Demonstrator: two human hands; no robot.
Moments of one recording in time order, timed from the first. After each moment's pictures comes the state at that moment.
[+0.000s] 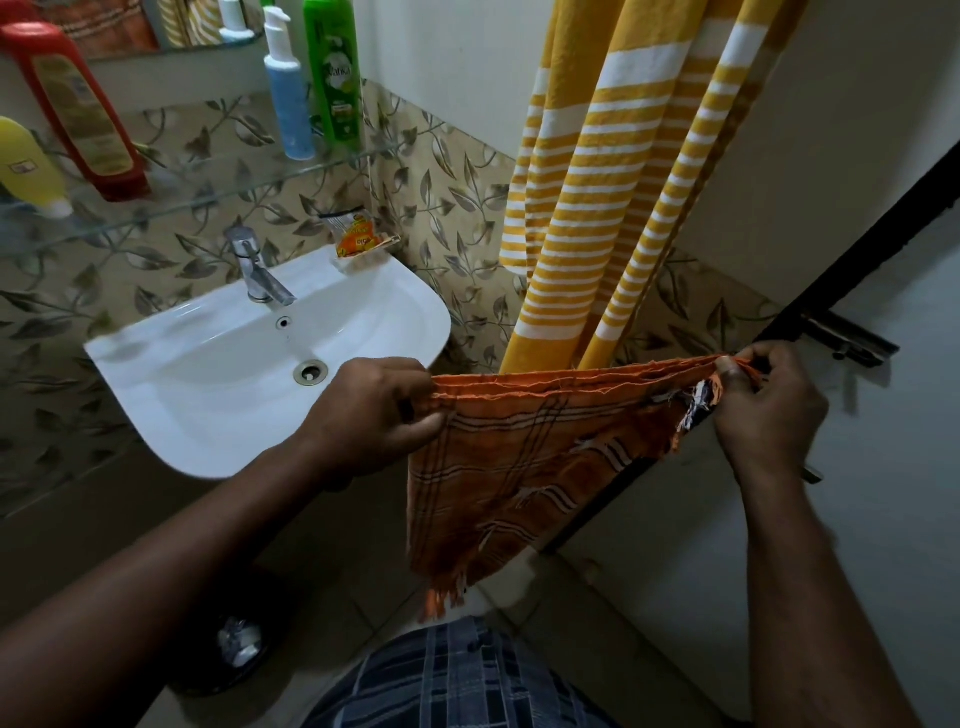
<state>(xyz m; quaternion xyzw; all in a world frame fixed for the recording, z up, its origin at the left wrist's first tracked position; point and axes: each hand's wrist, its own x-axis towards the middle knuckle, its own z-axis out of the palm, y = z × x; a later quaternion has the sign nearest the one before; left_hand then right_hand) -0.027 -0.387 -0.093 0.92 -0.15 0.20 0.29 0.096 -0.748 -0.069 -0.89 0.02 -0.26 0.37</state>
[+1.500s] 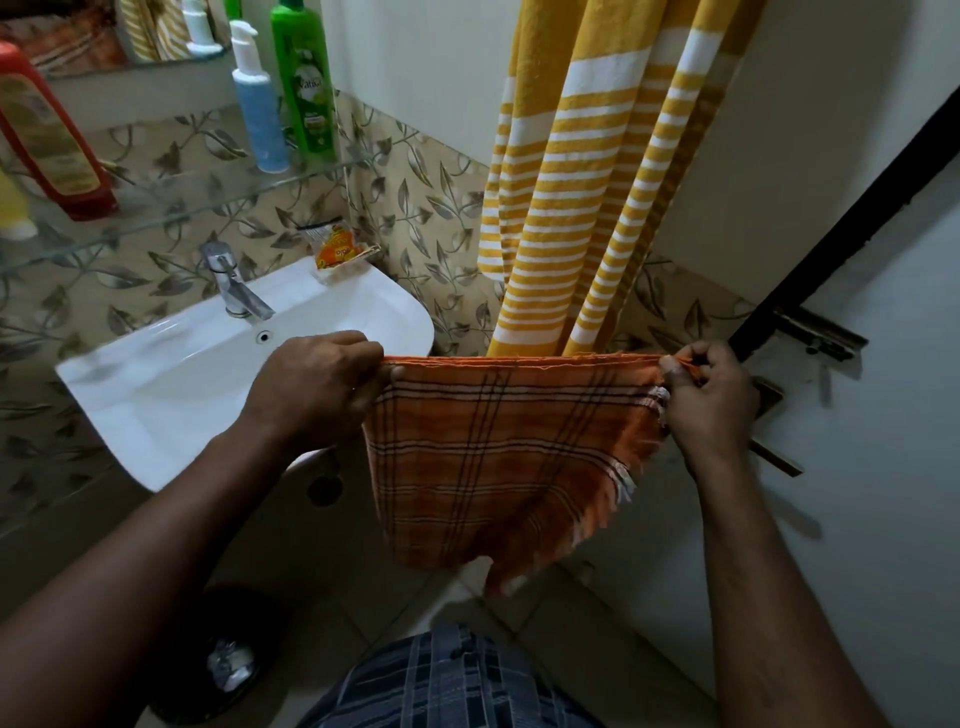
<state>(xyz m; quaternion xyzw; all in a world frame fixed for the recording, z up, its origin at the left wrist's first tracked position) -0.011 -0.358 -0.078 0.96 -0.10 0.25 0.13 0.110 -0.732 -0.088 -0.87 0.03 -0.18 0.46</state>
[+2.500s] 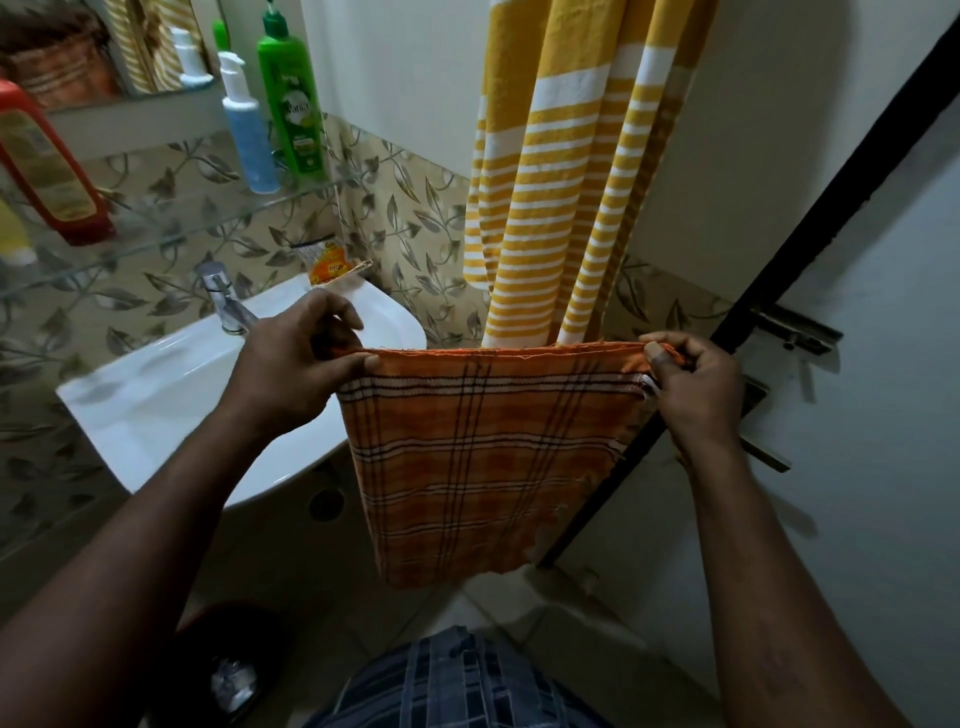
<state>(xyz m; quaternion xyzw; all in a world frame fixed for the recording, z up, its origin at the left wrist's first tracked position) -0.010 -0.361 -0.055 0.88 0.04 0.20 0.42 0.111 -0.734 -0.073 -0.80 0.02 -0.15 0.58</state>
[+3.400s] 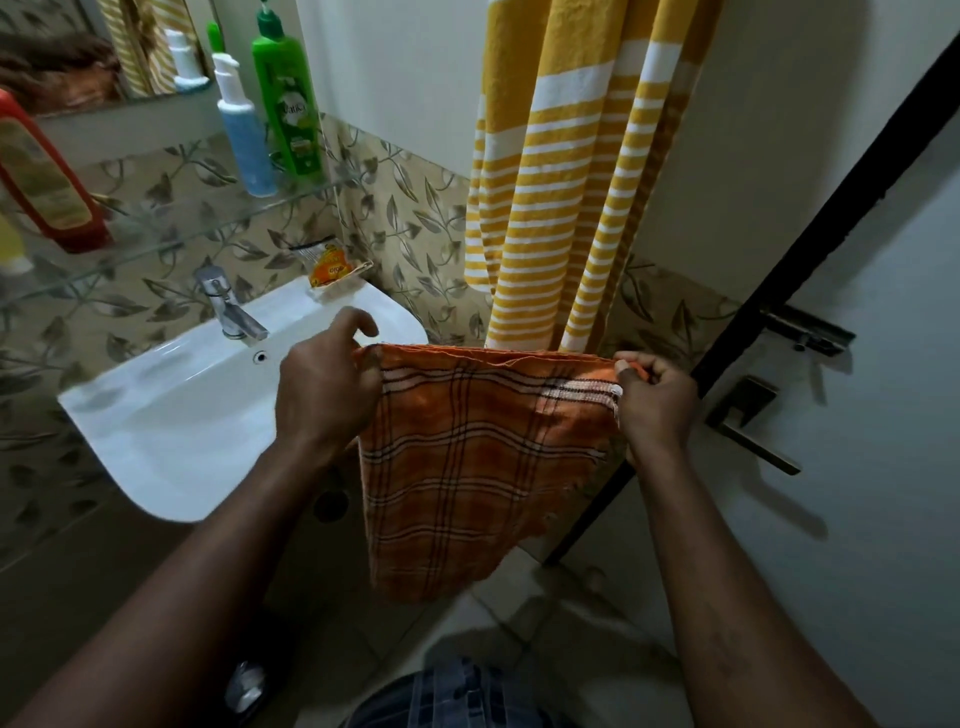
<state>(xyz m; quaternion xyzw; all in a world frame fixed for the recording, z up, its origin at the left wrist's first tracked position) 0.011 -0.403 -0.067 0.90 0.17 0.28 0.28 0.132 -0.700 -0.118 -0.79 0.13 -0.13 0.58</state>
